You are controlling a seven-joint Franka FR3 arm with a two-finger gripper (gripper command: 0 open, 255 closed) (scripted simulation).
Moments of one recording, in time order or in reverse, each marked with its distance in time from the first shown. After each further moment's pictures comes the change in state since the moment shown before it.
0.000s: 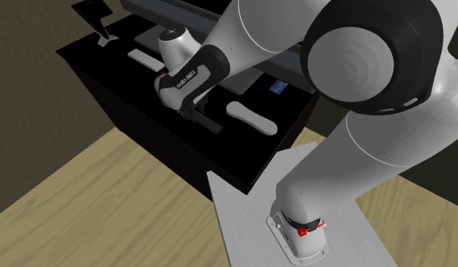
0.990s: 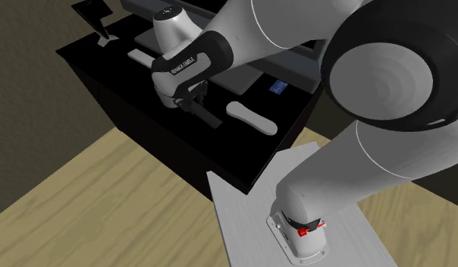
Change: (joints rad) arm 0.004 -0.085 -0.006 0.043 0.045 -0.126 -0.038
